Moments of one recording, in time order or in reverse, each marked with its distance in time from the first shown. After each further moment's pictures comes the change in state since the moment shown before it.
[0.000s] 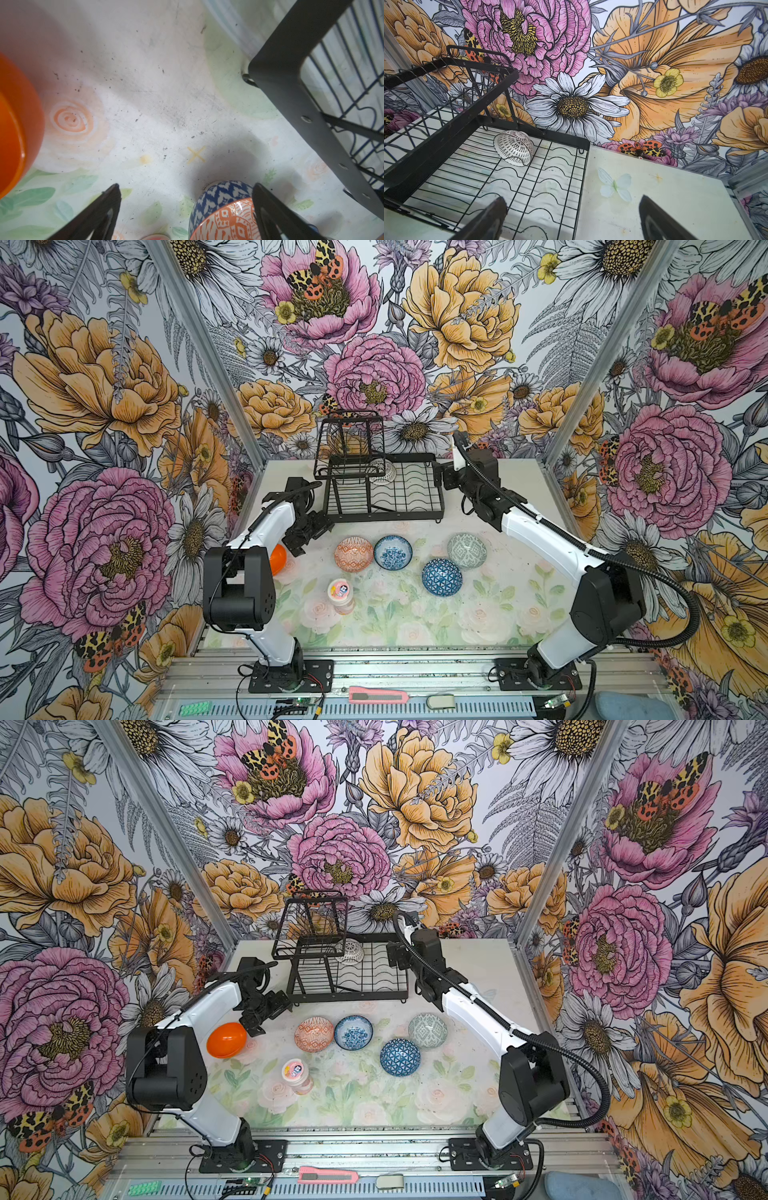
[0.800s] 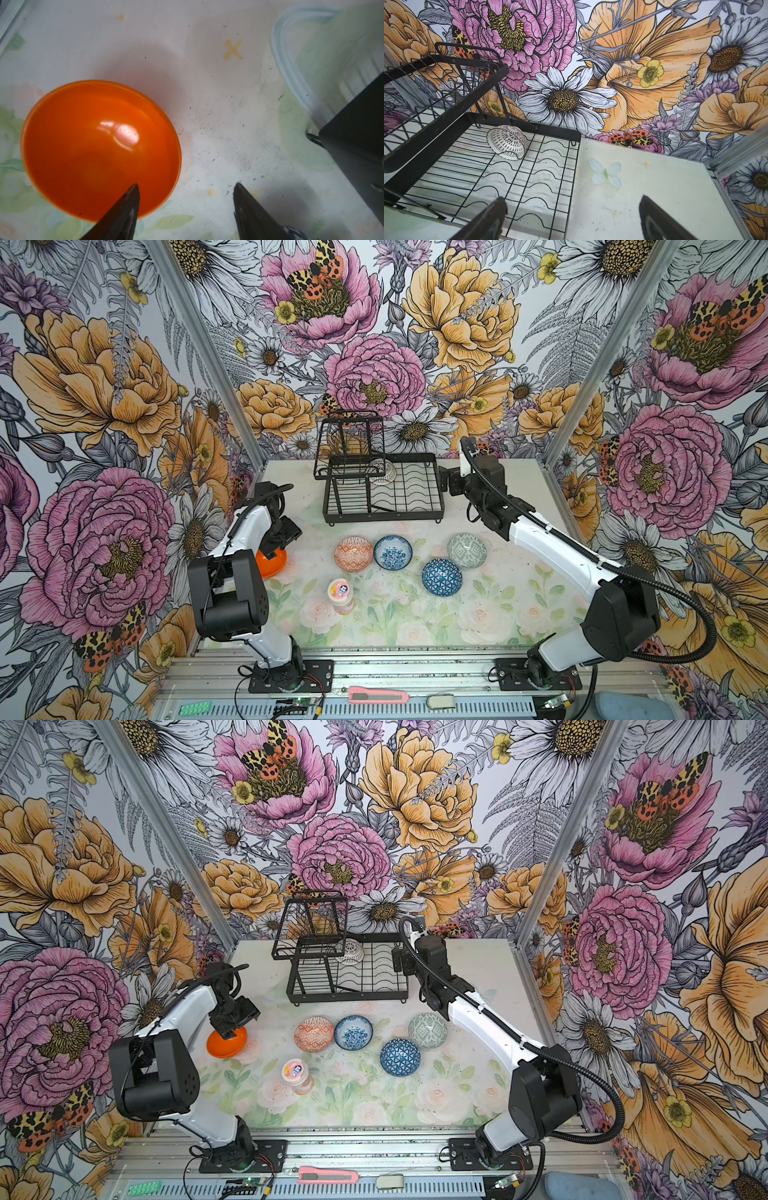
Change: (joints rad) left arm 0.196 -0.002 -0.049 -0.008 -0.143 0.149; right arm 0.008 -0.090 -0.074 -0.019 0.058 0.010
